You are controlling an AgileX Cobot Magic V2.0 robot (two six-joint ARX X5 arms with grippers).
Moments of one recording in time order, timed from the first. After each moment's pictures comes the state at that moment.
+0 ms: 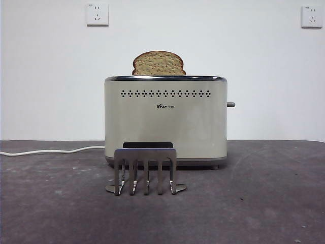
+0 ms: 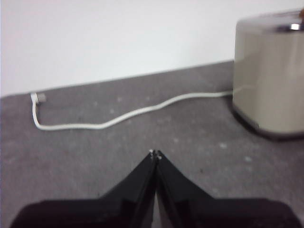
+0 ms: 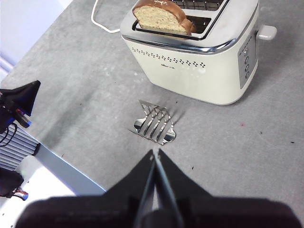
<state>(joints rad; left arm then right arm) -0.01 0.00 0.02 -0.10 0.03 0.11 0.03 0.88 1.28 -1.14 -0.65 -0.15</state>
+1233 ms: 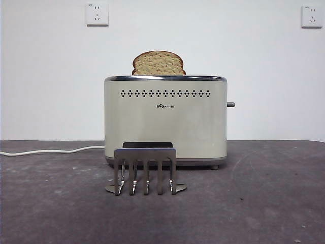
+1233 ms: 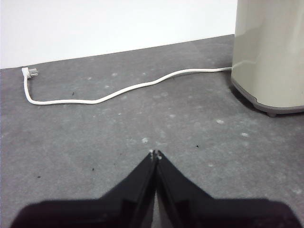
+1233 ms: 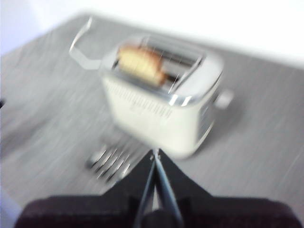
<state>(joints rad) -0.01 0.01 0.02 -0.18 0.03 0.10 -0.01 0.69 1.09 -0.81 -0.60 -0.26</state>
